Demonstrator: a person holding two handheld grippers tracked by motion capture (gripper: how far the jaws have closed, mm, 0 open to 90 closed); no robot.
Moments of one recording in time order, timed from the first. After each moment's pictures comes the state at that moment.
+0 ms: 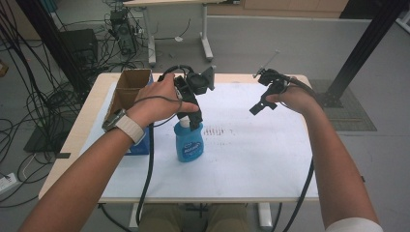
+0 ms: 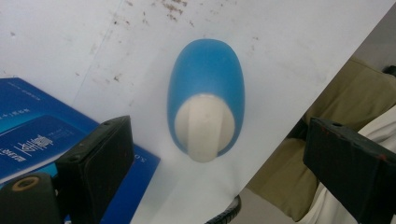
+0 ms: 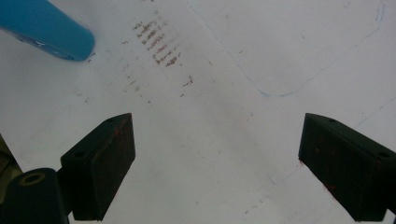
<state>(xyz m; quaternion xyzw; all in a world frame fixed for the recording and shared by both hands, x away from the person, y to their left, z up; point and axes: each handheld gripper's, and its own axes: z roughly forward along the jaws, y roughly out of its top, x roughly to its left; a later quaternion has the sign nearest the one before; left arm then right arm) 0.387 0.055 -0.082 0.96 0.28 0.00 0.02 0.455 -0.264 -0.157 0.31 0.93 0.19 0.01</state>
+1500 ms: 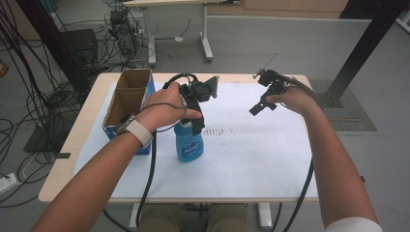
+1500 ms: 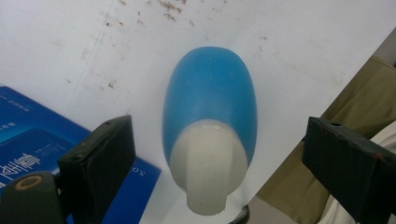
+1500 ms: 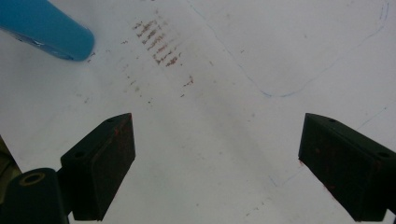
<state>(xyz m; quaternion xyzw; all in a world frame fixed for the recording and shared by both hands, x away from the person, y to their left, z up) 0.391 0.043 -0.110 0.96 0.28 0.01 0.01 0.456 -0.265 -0.161 0.31 0.93 0.20 0.01</state>
